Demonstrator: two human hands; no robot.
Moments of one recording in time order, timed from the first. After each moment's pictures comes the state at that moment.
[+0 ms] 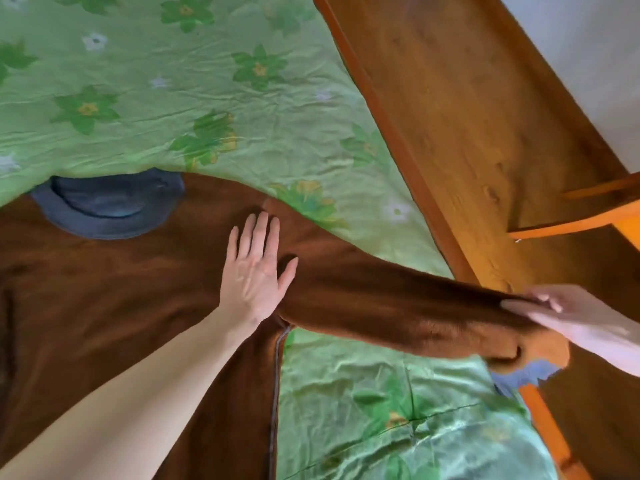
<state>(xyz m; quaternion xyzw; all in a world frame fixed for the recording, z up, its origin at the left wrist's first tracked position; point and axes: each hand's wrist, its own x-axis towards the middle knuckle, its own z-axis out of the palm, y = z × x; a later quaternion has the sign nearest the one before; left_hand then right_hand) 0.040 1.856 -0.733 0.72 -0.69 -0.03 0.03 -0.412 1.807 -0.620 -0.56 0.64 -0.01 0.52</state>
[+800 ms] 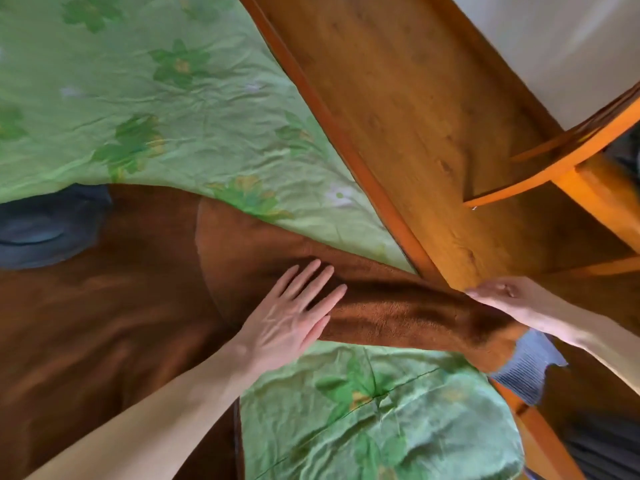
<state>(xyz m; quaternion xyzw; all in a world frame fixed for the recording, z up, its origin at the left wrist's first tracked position) -0.056 1.890 -0.732 0.42 -0.91 -0.07 0.04 -0.460 1.845 -0.637 -0.49 0.71 0.05 0.50</state>
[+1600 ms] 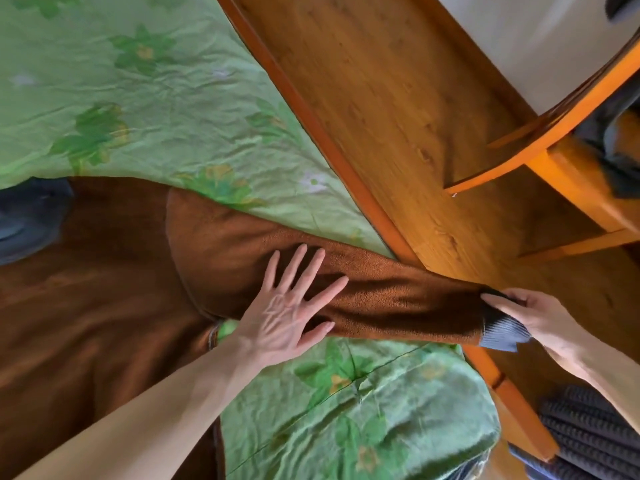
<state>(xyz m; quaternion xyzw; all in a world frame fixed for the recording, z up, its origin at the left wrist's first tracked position) -0.091 1.896 -0.730 0.43 -0.90 -0.09 -0.03 -0.489 1.908 -0.631 -0.34 0.78 -0.16 0.50</state>
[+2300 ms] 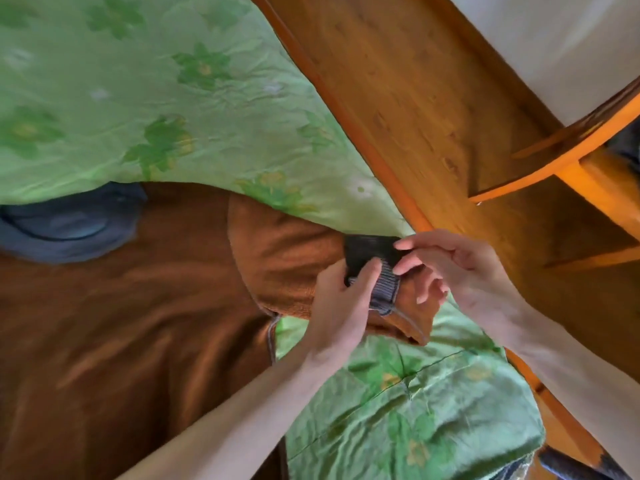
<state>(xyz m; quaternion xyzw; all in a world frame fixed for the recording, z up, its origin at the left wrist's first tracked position) -0.102 1.898 -0.609 0.54 -0.31 -0.65 0.43 -0.278 1.868 -0.571 -0.54 0.62 -0.26 0.52</state>
